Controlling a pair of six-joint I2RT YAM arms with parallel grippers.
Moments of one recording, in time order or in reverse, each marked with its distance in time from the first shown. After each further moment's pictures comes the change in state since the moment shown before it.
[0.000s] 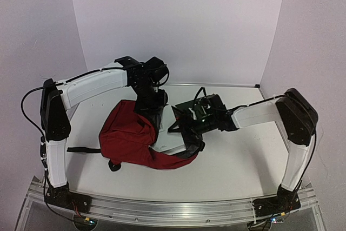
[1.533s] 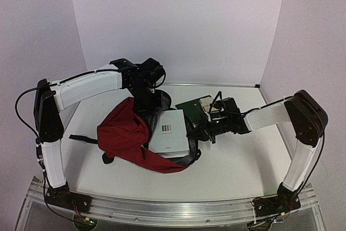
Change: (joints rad) left arm -0.001 -0.072 -0.107 0.063 -0.023 -0.038; right arm -0.111 -0.092 -0.173 0.050 -0.029 0.135
